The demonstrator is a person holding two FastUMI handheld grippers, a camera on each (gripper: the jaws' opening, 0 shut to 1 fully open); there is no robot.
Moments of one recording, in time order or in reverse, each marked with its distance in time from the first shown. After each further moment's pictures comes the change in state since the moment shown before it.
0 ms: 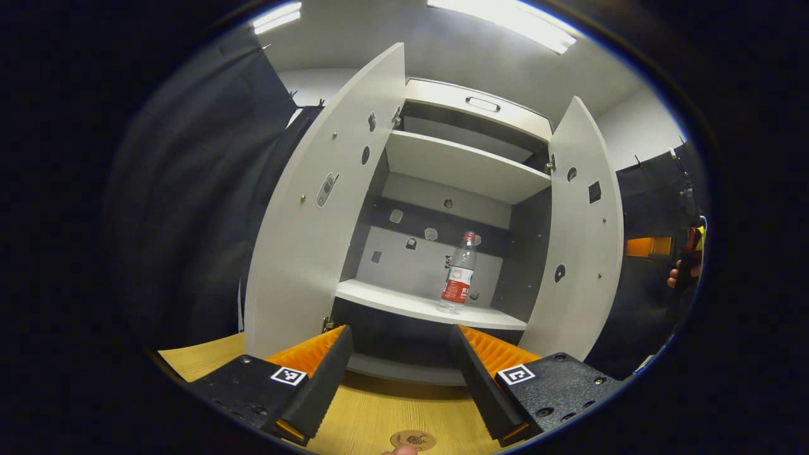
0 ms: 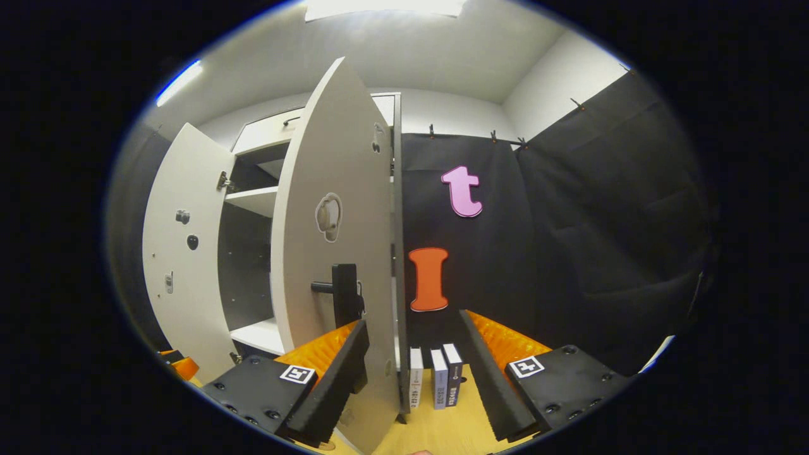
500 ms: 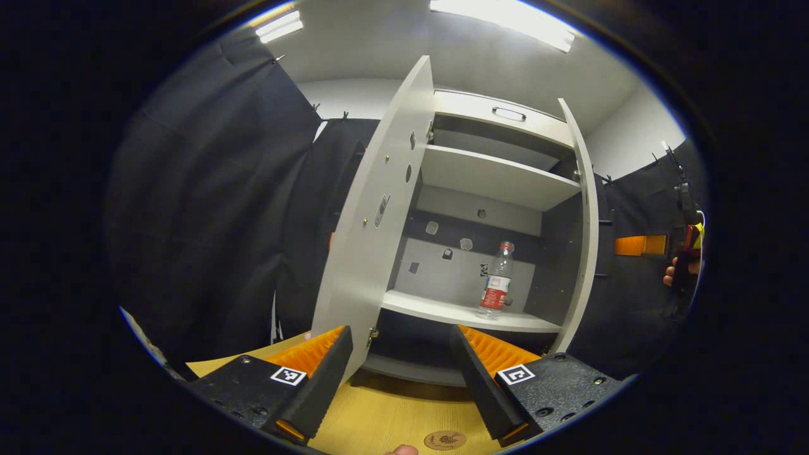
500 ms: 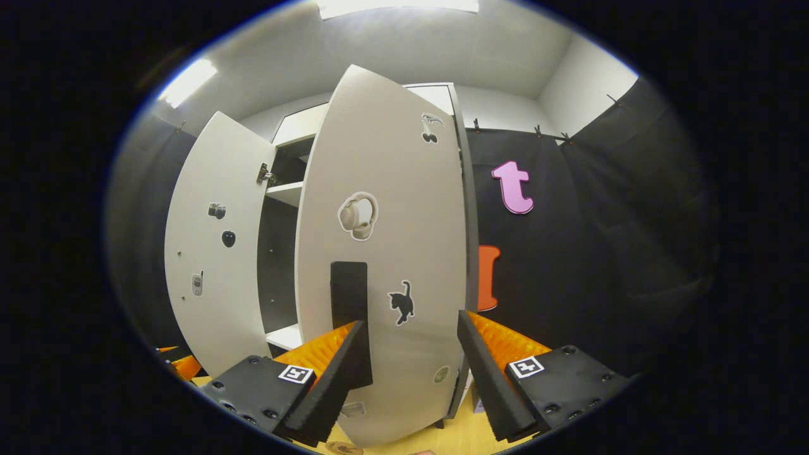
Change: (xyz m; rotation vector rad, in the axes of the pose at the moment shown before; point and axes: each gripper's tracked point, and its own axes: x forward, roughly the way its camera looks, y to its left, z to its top) left arm -0.025 0.059 0.025 0.026 -0.053 0.145; right arm 0.036 0.090 -0.019 0.000 0.042 0.174
